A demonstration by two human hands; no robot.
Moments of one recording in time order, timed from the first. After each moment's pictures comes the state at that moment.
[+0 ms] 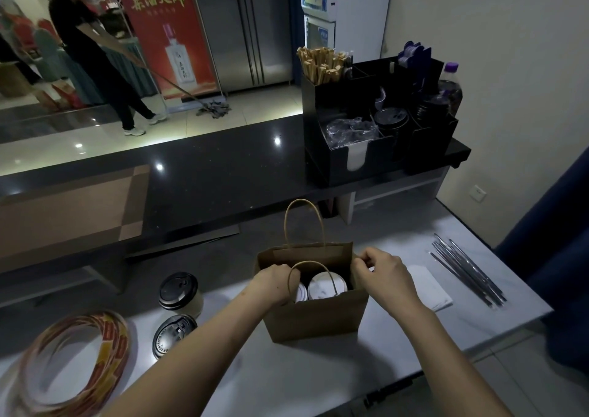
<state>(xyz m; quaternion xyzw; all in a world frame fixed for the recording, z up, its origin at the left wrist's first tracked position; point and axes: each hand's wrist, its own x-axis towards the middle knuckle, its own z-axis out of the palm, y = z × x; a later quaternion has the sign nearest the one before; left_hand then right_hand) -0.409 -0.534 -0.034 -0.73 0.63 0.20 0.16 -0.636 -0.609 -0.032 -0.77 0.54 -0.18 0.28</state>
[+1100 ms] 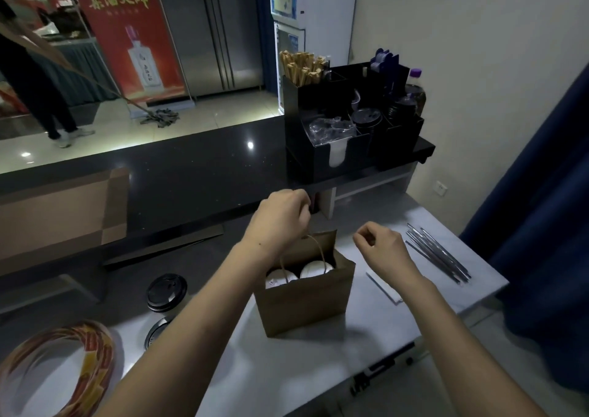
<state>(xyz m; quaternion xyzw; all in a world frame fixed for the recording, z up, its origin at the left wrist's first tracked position) -0.427 -0.532 0.094 -0.71 0.66 0.04 -0.24 -0.651 -0.605 0.006 -0.75 0.54 -0.24 0.29</state>
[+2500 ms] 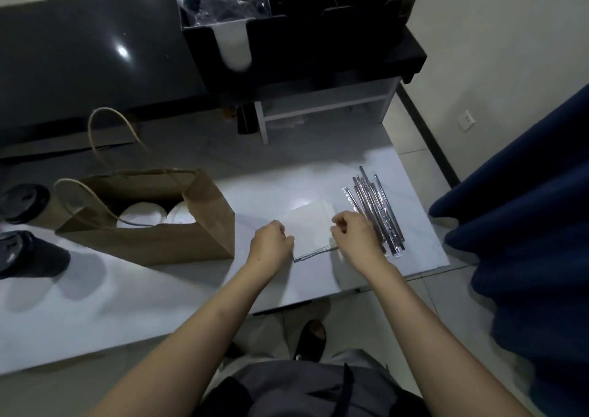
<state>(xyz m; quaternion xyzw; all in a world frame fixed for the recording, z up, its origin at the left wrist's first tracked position) -0.660 -0.643 -0.163 -0.87 0.32 0.32 -0.17 -0.827 -0.755 -0.164 -0.77 0.51 -0.07 0.38</state>
